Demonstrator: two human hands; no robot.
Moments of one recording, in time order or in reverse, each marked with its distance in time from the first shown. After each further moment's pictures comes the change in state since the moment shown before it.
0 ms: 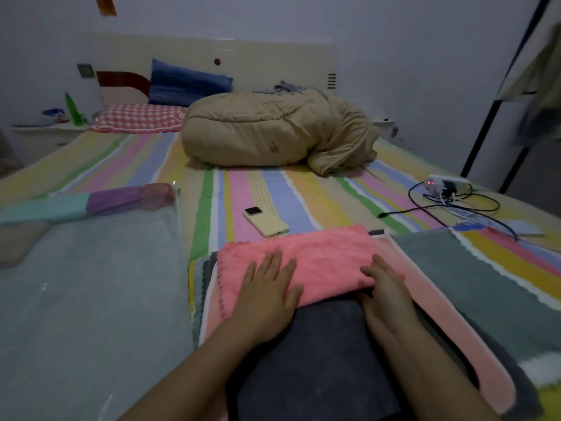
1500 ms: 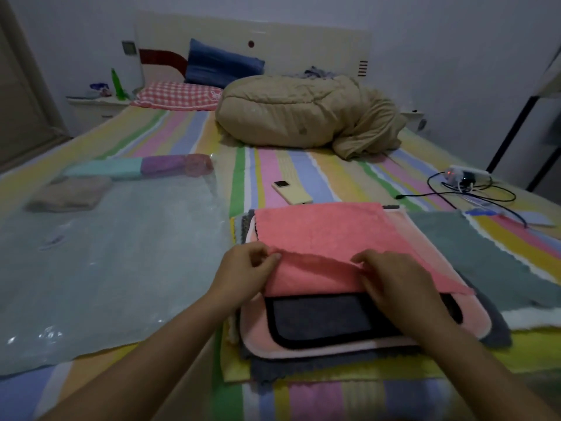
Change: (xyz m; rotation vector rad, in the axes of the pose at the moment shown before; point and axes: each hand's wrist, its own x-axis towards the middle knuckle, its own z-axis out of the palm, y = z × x) left_hand -0.107 -0.021 -0.047 -0.770 0.278 -0.297; right_hand -0.074 -0.001 -0.051 -1.712 -0.337 -1.137
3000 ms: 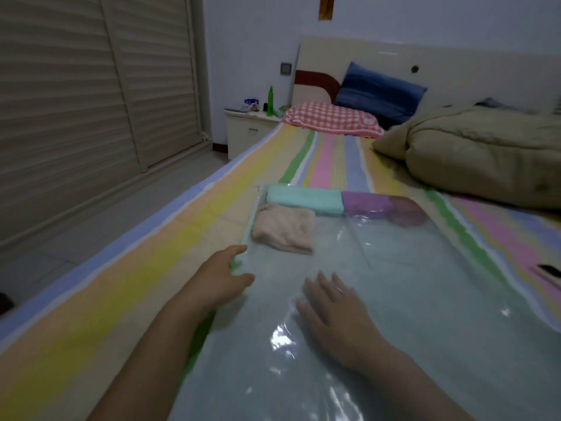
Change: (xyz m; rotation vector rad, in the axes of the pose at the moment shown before) left_hand 0.066 -0.228 -0.453 0.241 0.151 -0.476; right_hand 0.241 -0.478 0.234 0.188 -0.476 -0.293
